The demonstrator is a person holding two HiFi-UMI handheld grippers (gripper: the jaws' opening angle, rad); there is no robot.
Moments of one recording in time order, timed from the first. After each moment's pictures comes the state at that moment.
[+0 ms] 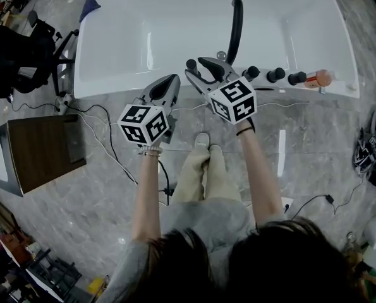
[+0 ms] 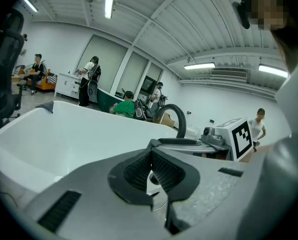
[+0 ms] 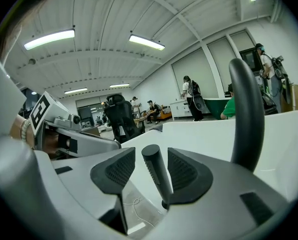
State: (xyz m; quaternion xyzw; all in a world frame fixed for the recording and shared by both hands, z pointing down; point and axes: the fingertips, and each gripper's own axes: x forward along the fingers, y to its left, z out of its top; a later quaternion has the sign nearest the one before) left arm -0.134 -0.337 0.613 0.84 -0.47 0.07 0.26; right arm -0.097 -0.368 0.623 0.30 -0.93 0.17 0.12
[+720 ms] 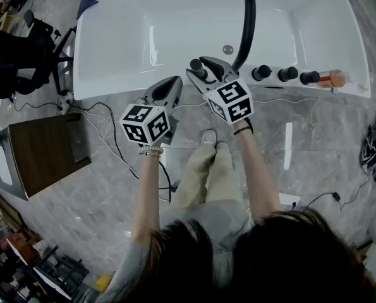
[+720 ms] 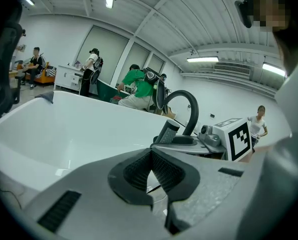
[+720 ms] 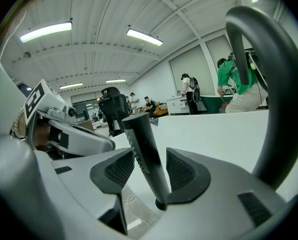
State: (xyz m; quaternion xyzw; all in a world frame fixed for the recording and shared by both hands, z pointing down) left arm -0.148 -0.350 0.666 0.84 -0.46 0.10 0.29; right arm -0.115 -0.387 0.683 0.32 -0.92 0.17 0.14
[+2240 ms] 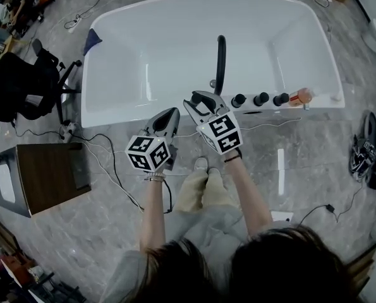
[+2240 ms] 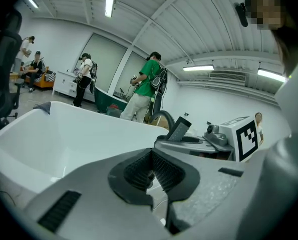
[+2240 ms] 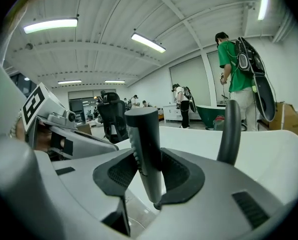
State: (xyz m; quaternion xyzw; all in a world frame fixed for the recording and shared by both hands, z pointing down) left arm -0.124 -0.328 0.579 0.85 -0.46 0.06 0.27; right arm -0.088 -0.362 0.581 0.35 -0.92 0.12 0.14
